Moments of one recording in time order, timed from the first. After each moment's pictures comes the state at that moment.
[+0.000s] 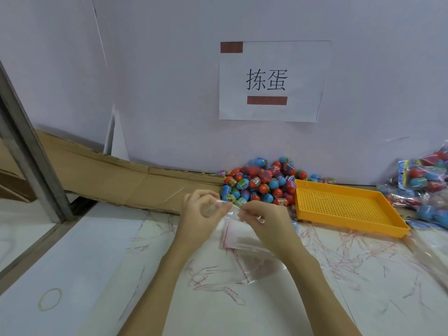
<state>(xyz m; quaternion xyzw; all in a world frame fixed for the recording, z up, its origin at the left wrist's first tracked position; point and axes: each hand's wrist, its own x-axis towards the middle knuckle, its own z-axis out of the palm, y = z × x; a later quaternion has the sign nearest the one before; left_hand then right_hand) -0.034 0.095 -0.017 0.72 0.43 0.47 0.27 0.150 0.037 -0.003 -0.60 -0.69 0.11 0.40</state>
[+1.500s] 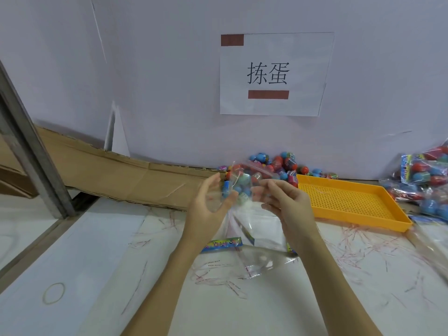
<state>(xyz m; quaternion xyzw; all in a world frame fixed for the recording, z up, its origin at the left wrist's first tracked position) -0.023 0.085 -0.010 0.66 0.39 0.53 0.37 0.161 0.033 0.017 -0.46 -0.41 0.41 0.67</state>
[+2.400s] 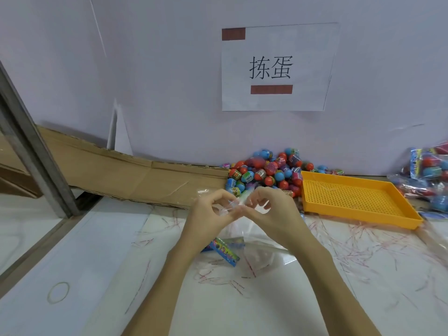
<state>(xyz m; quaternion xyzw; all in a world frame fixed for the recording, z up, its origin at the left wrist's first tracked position) -0.033 0.083 -0.011 0.75 0.39 0.43 0.32 0.145 0.033 0.010 -0.60 -0.67 0.12 0.41</state>
